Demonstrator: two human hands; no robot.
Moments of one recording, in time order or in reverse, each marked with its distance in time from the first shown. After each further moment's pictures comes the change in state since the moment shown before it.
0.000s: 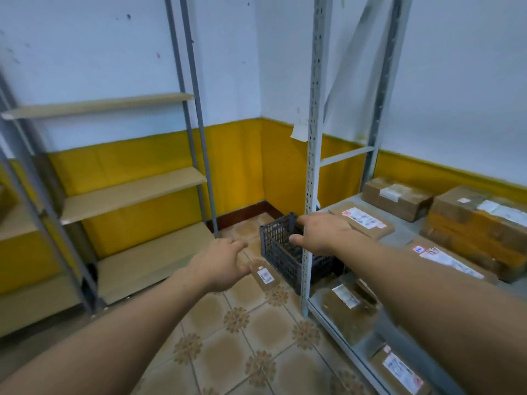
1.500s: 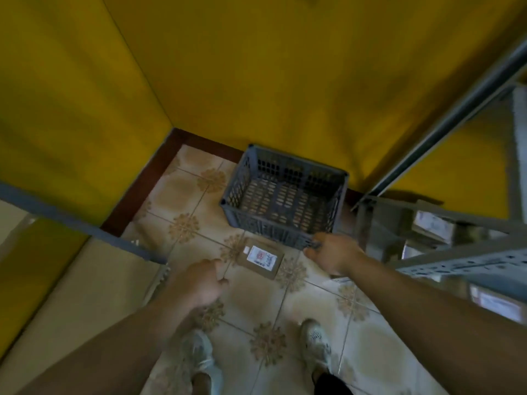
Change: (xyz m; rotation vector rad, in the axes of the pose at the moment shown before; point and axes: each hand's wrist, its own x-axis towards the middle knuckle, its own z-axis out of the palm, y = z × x) left_hand 0.787 -0.305 0.249 0.033 -0.848 0.282; right_hand 0.654 0.038 0.308 0.617 -0.597 0.768
